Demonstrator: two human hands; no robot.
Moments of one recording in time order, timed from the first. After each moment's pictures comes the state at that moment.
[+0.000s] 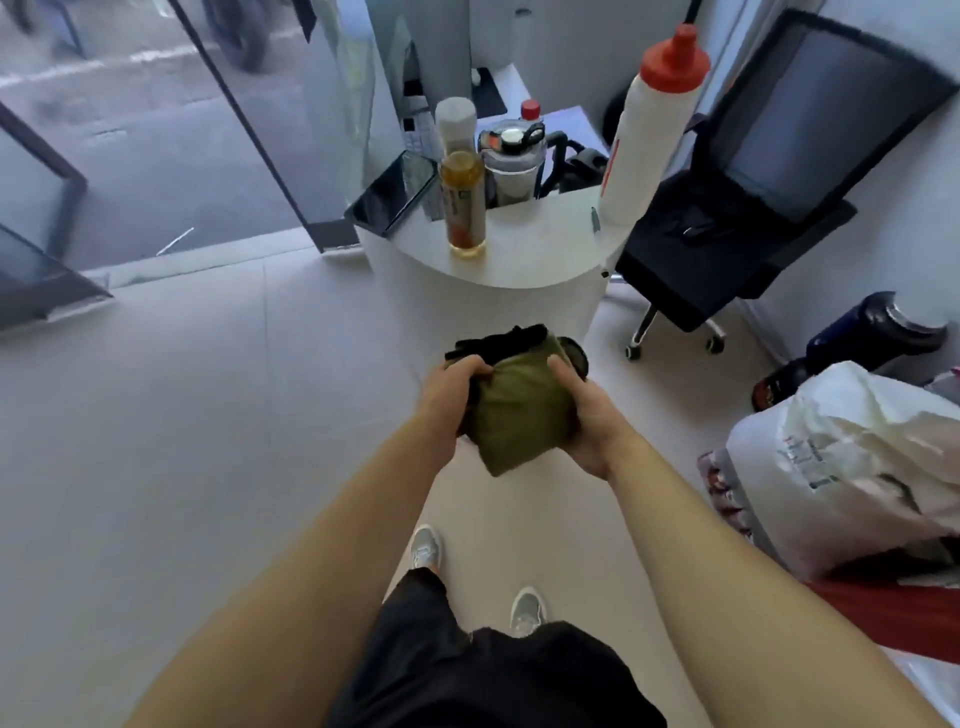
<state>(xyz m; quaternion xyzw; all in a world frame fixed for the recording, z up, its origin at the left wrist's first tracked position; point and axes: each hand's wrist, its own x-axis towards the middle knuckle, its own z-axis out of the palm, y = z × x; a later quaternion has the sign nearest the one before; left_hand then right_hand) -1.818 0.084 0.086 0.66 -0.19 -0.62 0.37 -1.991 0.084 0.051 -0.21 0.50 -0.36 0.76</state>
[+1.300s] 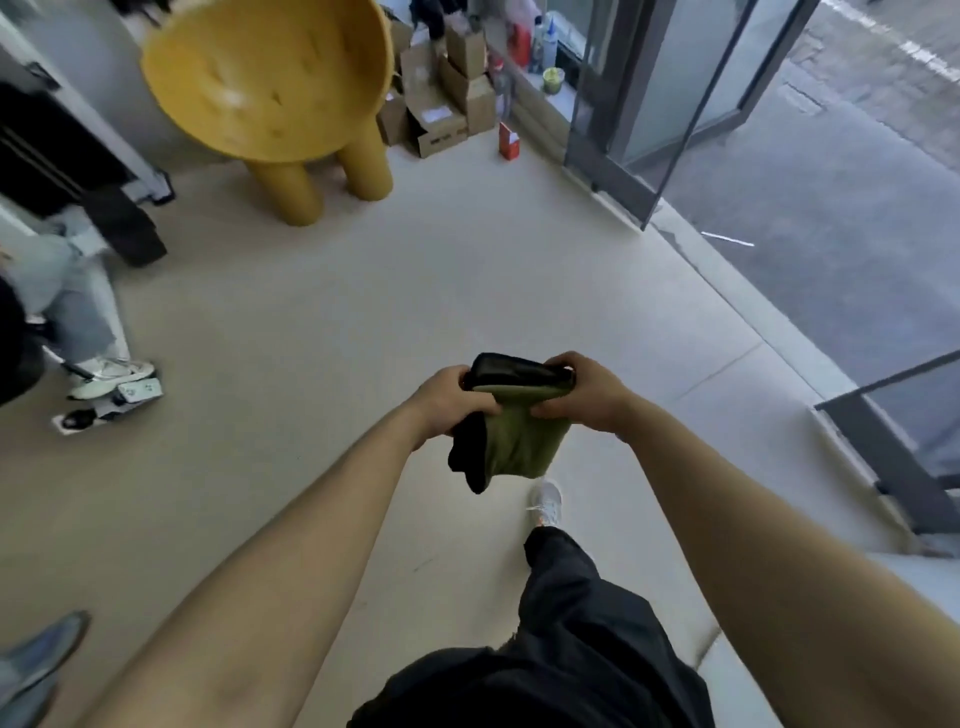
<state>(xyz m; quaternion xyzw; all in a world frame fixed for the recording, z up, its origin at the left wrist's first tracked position) -1.046 0.249 0.002 0.77 0.00 -0.40 0.50 -1.092 0.033 0.016 -0.83 0.17 0.26 0.46</state>
